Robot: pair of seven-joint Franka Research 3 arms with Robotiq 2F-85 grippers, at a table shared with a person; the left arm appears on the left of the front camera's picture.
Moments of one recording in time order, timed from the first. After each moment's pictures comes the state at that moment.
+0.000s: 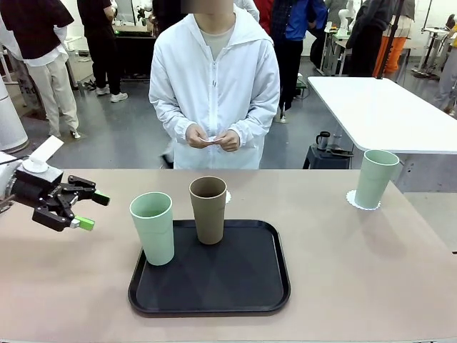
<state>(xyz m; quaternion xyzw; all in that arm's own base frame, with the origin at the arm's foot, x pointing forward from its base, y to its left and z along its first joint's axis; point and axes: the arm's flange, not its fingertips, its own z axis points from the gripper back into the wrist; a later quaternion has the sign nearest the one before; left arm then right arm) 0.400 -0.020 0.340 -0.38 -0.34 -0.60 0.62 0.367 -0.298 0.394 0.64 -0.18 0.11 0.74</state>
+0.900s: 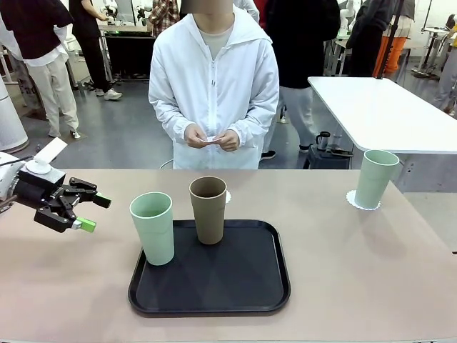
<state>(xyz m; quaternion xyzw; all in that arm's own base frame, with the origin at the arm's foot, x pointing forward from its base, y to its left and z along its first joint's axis) 0.400 -0.020 0.340 -0.38 -0.33 -0.59 0.62 0.367 -0.298 0.394 0.64 -0.18 0.11 0.74</state>
